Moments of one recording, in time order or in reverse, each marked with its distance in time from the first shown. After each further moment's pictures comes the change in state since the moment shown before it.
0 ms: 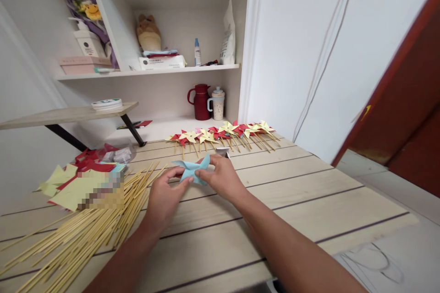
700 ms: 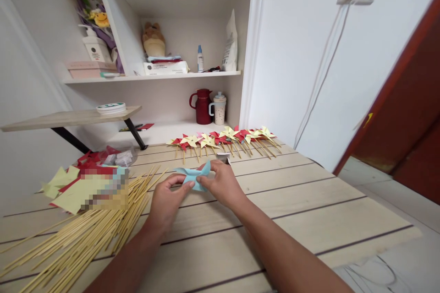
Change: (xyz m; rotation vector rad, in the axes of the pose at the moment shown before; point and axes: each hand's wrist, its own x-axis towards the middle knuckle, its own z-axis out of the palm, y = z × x) left_hand 0.001 -0.005 0.004 -0.183 -0.042 -0.121; right_hand 0.002 0.002 0.001 -0.055 0.001 -0.016
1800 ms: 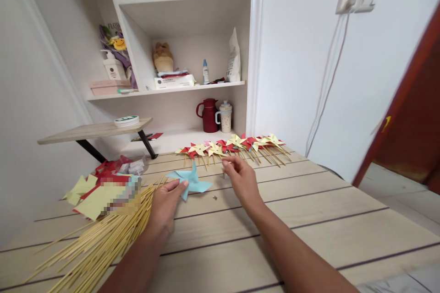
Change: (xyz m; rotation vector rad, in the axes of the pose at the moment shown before) left_hand 0.010 -0.005 -0.019 -0.186 0.201 -0.231; right_hand 0.017 0.029 -0.011 0.171 0.323 0.008
